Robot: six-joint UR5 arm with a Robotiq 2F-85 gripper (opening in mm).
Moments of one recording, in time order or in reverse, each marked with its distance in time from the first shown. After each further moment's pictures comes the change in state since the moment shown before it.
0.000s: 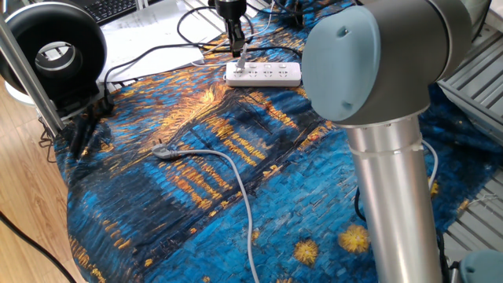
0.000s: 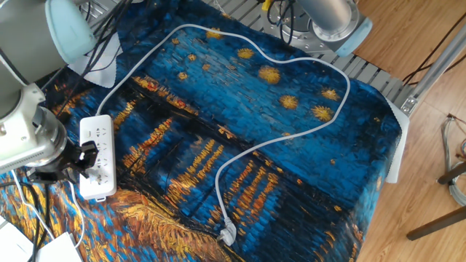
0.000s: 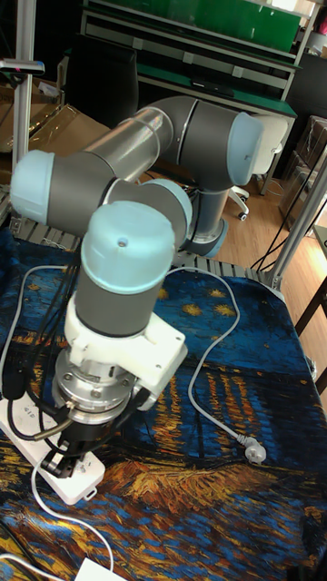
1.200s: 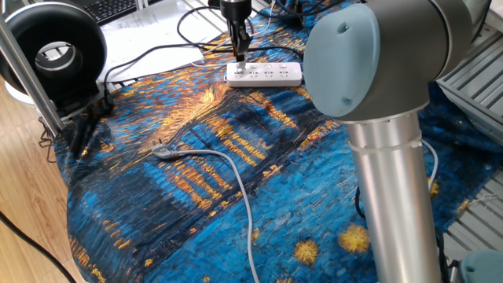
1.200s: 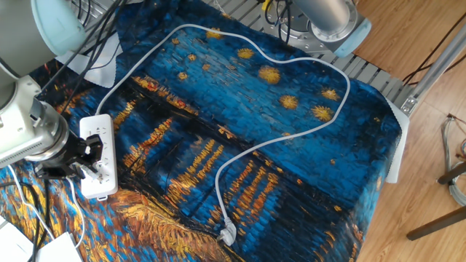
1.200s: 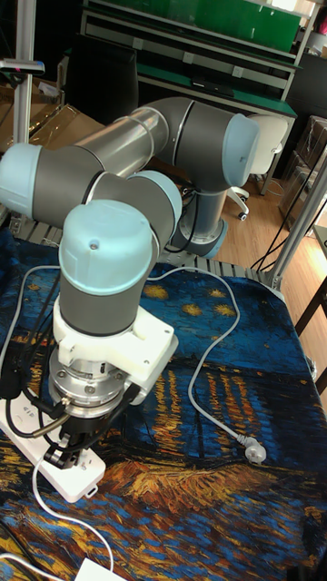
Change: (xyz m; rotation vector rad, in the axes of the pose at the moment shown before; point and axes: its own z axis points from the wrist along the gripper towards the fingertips) arm -0.005 0.018 0.002 -0.072 -0.035 -0.023
